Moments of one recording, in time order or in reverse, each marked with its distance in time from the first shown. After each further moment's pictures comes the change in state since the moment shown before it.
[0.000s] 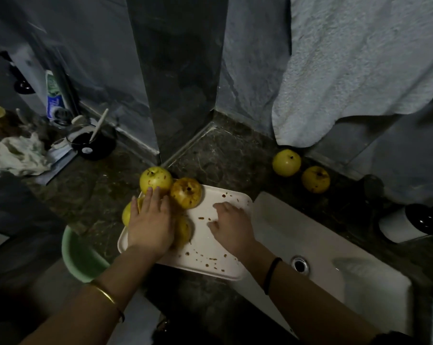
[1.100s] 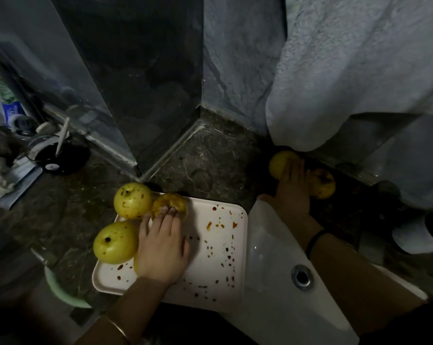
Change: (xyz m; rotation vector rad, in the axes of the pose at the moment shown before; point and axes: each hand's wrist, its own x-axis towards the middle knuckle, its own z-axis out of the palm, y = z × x) left_hand 0.036 0.046 0.030 -0.033 0.079 0.120; right_hand 0.075 0.153 -0.046 -0.239 0.141 0.373
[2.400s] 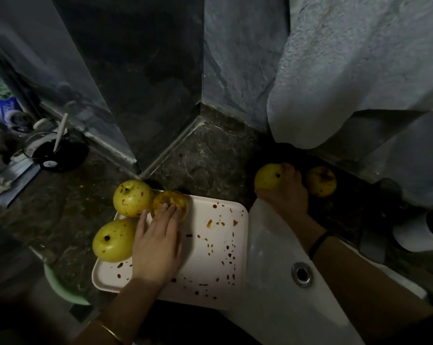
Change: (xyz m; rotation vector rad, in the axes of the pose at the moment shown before) left_hand -0.003 -0.014 0.009 -0.049 0.178 0.085; right_hand -0.008 -0.016 -0.011 0.440 -0.020 0.214
